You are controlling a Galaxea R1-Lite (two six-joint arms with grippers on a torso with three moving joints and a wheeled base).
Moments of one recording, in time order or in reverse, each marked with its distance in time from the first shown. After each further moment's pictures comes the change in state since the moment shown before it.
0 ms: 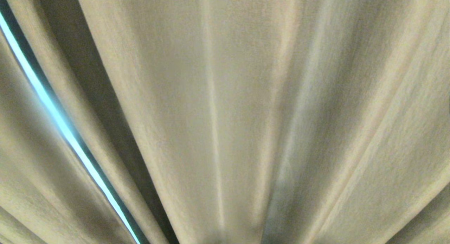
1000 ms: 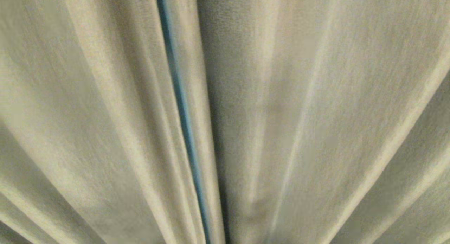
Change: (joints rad) left arm 0.000 0.000 0.000 -0.001 0.000 0.000; right arm 0.000 0.000 0.000 0.000 0.000 0.000
